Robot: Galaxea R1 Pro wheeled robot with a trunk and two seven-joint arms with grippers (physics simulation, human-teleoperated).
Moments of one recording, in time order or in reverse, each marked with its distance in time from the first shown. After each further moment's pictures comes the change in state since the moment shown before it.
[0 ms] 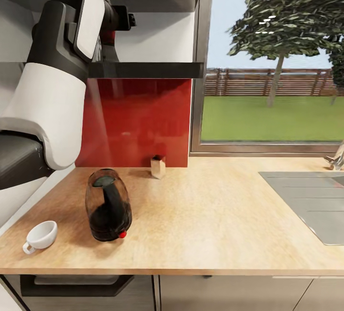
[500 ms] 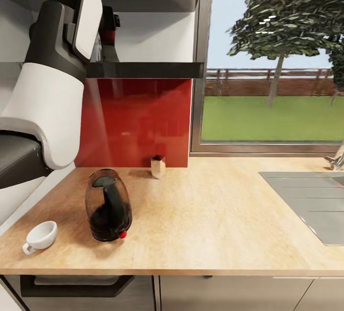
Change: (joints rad) left arm 0.000 0.011 0.000 0.001 -0.035 0.005 0.191; right arm 0.000 0.000 0.000 0.000 0.000 -0.002 -0.001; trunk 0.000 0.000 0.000
